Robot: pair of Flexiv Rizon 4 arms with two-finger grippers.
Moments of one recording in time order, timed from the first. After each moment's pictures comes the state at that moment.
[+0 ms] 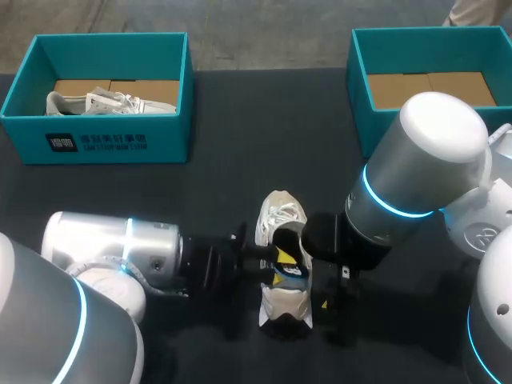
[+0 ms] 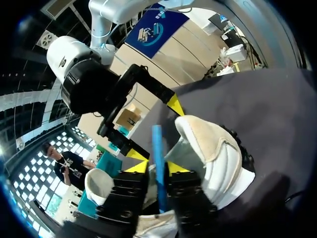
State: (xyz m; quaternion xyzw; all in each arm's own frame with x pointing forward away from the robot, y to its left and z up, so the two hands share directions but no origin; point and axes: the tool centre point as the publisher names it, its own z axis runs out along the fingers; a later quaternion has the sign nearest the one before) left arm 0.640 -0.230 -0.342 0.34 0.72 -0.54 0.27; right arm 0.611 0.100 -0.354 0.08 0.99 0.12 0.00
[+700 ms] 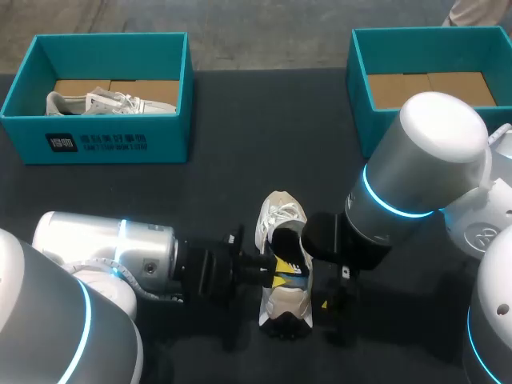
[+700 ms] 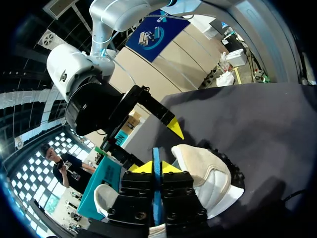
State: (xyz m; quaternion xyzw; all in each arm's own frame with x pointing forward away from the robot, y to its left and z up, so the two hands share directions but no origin) left arm 0.617 -0.227 -0.326 0.35 0.72 -0.54 0.26; right arm 0.611 0.100 -0.354 0.08 0.99 0.12 0.00
